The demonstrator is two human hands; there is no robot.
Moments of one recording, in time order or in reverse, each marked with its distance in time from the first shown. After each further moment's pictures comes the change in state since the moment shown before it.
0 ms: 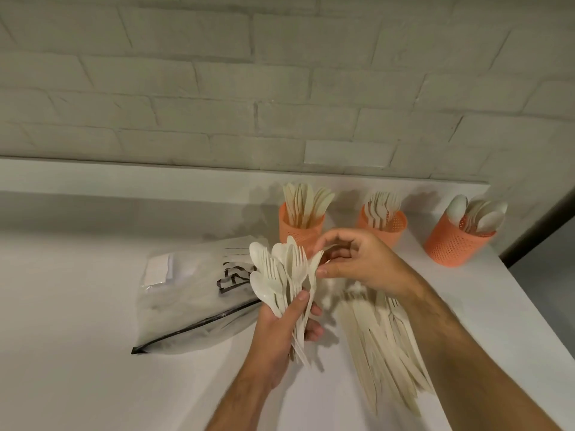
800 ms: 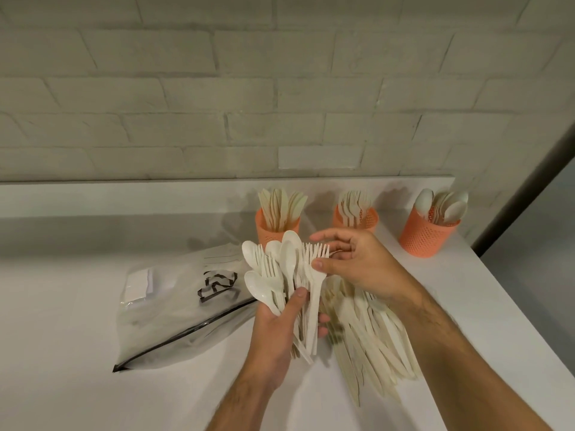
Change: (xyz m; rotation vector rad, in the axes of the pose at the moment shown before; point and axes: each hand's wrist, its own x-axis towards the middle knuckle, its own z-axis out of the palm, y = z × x) left_hand -0.009 0.006 0.033 -0.004 -0.008 -0.018; right_hand -0.032 -0.008 -0.008 -0.003 0.264 0.112
